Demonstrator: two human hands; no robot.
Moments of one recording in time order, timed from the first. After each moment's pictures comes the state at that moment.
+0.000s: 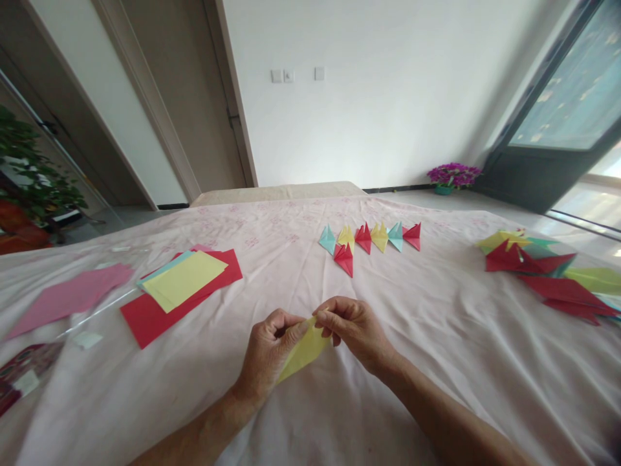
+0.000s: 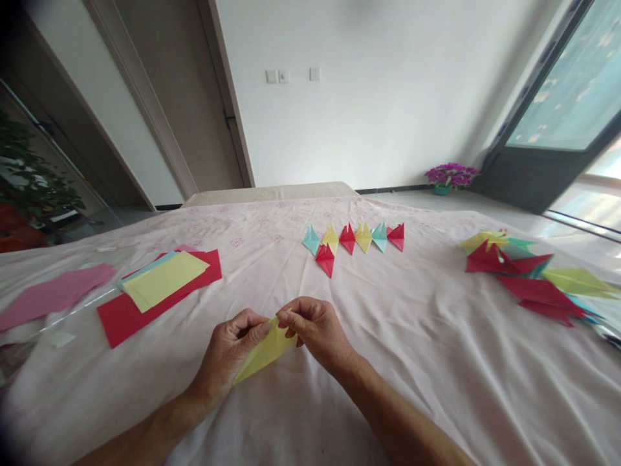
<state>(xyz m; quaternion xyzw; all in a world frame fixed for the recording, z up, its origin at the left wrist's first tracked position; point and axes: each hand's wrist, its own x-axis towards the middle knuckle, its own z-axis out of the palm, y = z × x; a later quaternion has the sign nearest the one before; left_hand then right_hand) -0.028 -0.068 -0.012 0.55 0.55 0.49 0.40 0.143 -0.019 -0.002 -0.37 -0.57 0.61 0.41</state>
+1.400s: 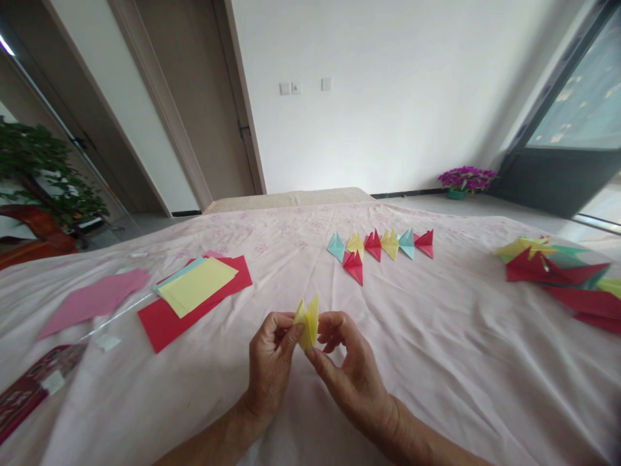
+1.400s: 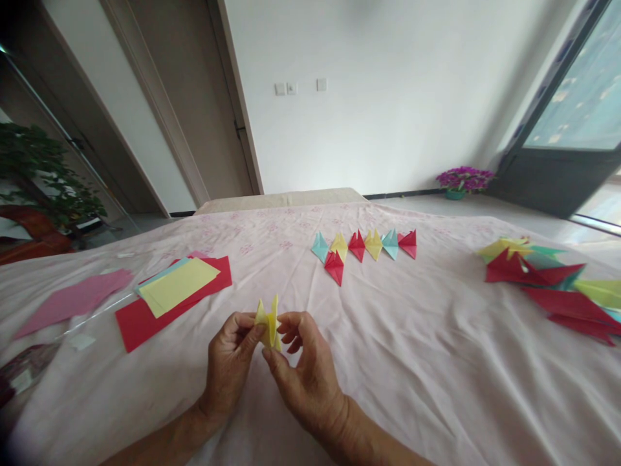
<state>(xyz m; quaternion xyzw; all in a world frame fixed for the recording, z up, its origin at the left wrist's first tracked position) -0.025 -0.068 -0.016 0.47 0.50 0.64 0.33 0.113 -0.060 -0.007 -0.36 -0.69 0.36 0.51</state>
